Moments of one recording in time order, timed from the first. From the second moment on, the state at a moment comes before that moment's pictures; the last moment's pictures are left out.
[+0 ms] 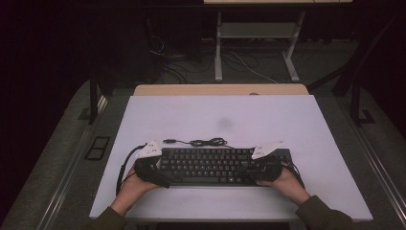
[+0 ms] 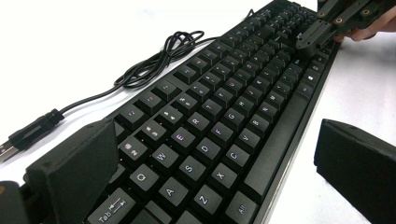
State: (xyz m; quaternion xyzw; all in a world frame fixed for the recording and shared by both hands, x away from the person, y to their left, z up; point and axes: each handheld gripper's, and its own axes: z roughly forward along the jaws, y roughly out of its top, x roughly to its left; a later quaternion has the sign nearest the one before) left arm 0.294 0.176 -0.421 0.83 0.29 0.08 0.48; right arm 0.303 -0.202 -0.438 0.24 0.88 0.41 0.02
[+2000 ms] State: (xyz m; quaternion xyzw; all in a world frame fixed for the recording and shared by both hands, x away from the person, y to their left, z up) left arm 0.326 0.132 -0.420 0.84 0.26 0.06 0.48; right arm 0.303 -0.203 -0.441 0.25 0.88 0.41 0.02
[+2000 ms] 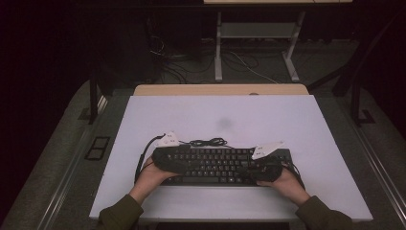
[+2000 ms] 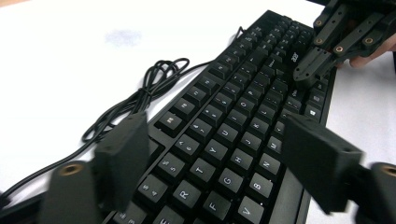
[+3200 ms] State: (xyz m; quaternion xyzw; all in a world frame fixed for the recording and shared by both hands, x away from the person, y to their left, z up) left arm 0.336 0.119 -0.433 0.87 0.26 0.04 0.41; right arm 0.303 -0.203 -0.441 0.25 0.88 0.41 0.02
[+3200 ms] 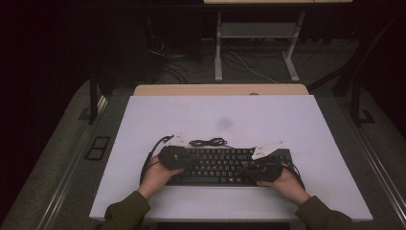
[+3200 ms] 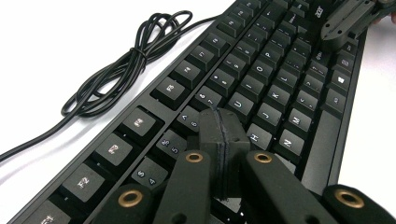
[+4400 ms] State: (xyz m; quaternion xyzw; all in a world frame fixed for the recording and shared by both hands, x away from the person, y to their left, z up) left arm 0.331 0.128 -0.421 0.86 0.27 0.04 0.43; right arm 0.303 -0.203 -0.441 0.25 0.88 0.41 0.02
